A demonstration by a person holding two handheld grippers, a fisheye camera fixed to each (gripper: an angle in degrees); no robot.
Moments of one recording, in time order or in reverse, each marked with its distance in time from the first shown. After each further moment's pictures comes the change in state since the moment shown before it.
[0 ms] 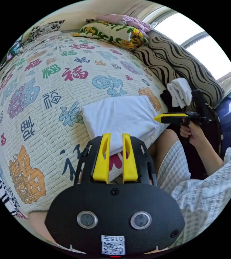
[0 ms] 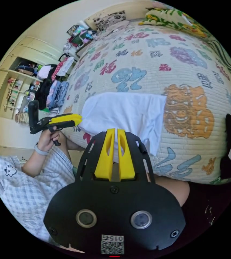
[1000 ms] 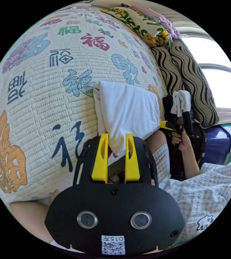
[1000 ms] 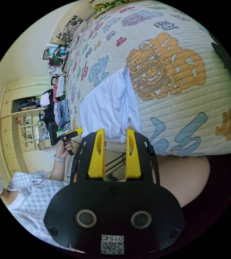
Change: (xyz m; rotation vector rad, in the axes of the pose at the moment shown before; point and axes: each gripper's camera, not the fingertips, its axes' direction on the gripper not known) left arm -0.139 -0.004 -0.037 -0.111 0.260 -0.221; right arm 0.076 0.013 -0.028 -0.024 -0.314 0.272
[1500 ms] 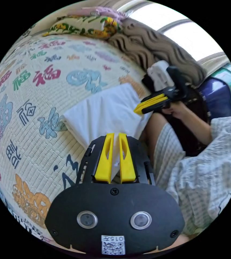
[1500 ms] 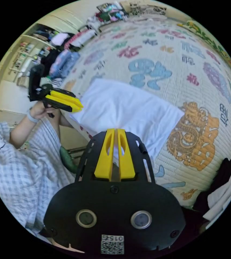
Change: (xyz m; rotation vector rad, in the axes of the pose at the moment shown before) left arm 0.026 -0.005 -0.013 -0.075 -0.140 0.418; right arm -0.084 -0.004 0.031 -0.178 0.388 -0.556
